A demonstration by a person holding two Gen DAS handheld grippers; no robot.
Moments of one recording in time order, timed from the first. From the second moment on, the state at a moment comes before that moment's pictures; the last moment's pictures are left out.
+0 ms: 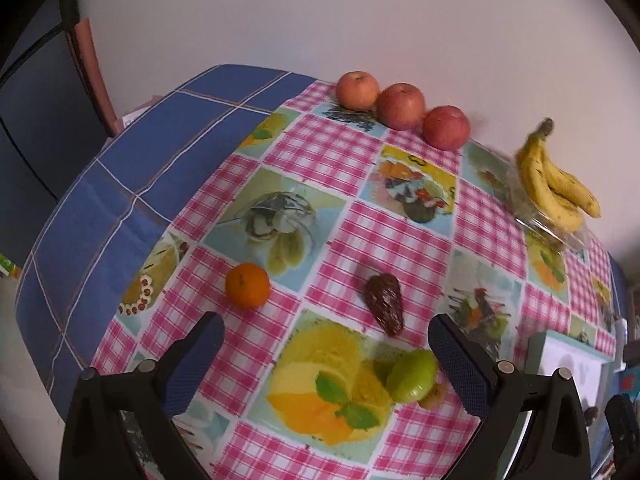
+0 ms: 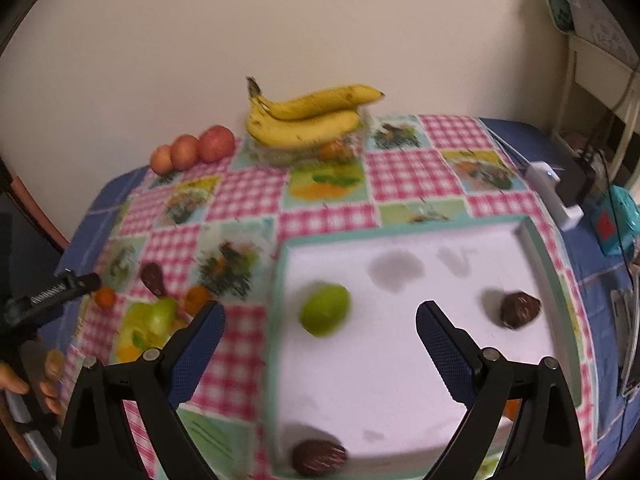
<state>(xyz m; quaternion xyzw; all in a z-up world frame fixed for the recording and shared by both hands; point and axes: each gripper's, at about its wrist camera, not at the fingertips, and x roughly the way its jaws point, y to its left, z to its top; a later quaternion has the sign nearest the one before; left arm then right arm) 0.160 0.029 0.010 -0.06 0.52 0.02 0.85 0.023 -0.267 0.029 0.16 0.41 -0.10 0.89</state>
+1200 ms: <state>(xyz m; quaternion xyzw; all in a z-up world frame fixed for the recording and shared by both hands) 0.189 0.029 -0.053 -0.11 0.59 0.01 0.80 0.115 -0.194 -0.051 0.14 0.53 0.00 0.84</state>
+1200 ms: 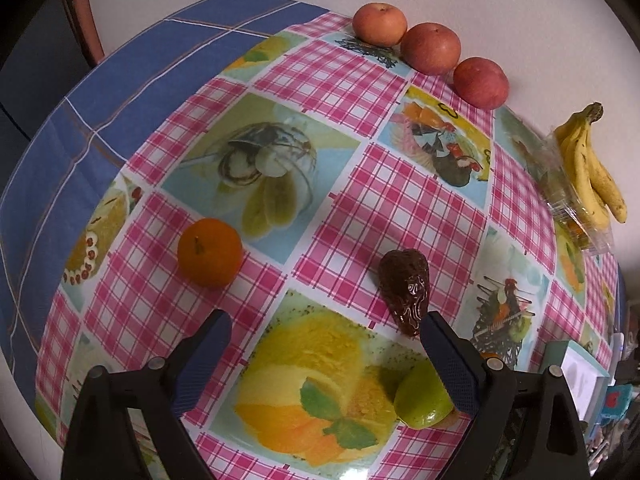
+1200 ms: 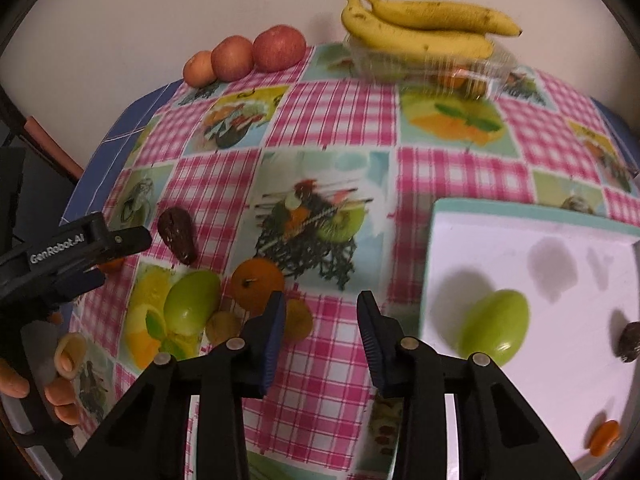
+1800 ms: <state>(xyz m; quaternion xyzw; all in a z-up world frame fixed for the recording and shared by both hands) 0.185 0.016 -0.051 -0.12 0.60 -0.01 0.79 0.116 -0.177 -0.066 0.12 0.54 0.02 0.83</state>
